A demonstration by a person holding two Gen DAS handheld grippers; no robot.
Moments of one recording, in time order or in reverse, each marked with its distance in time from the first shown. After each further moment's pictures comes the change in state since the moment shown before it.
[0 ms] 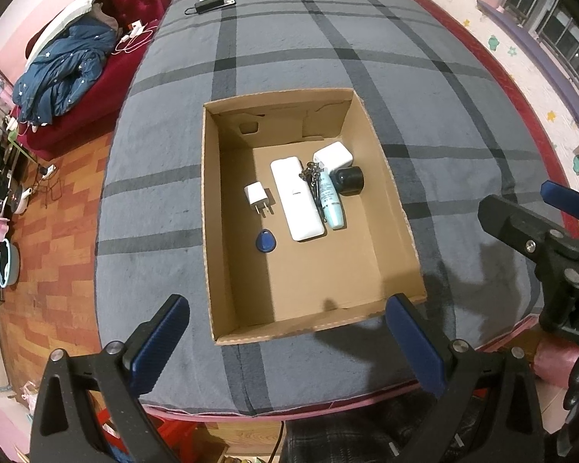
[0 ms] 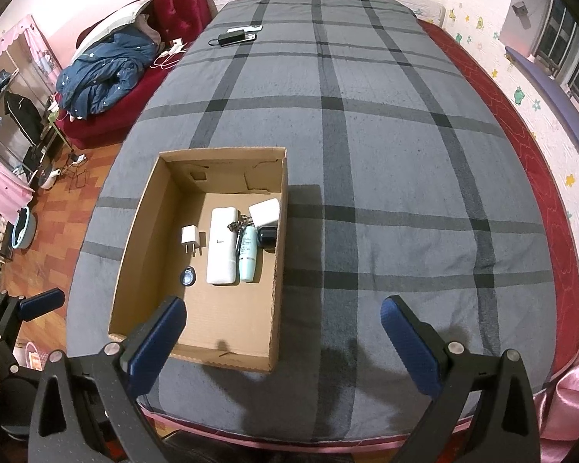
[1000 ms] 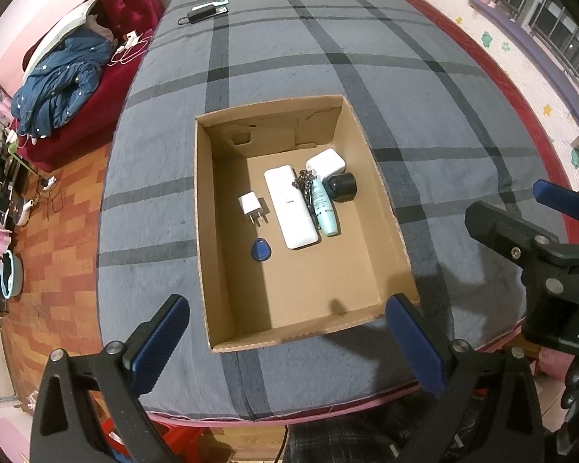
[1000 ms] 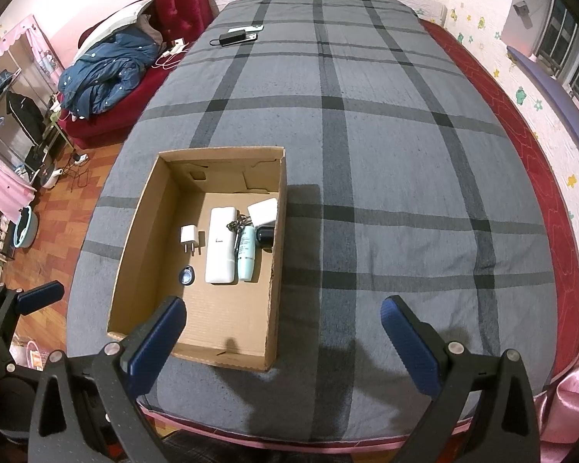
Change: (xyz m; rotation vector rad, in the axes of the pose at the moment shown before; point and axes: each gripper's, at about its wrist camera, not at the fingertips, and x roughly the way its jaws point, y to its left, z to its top) left arm -0.005 -0.012 0.005 0.033 -0.020 0.011; right arm -0.001 -0.005 -0.001 0.000 -0.002 0.008
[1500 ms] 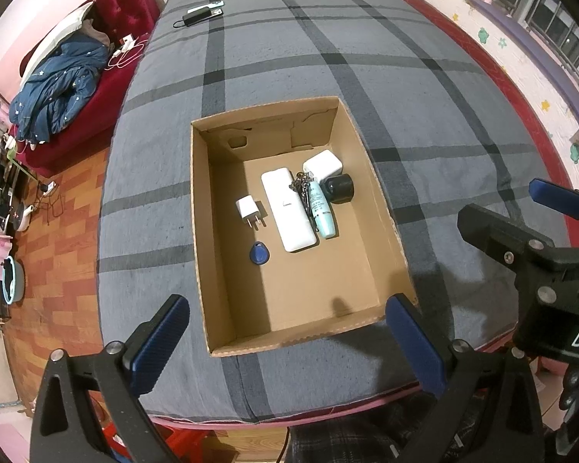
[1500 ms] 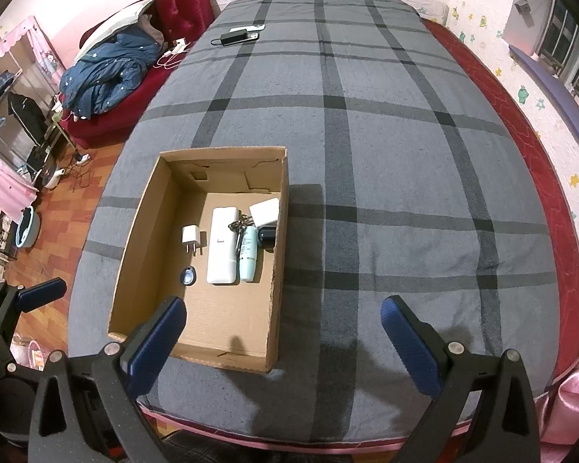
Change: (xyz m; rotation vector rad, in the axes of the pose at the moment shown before) left arm 0.000 -0.004 0.003 0.012 -0.001 0.001; right arm 0.004 0.000 0.000 -0.002 0.000 0.009
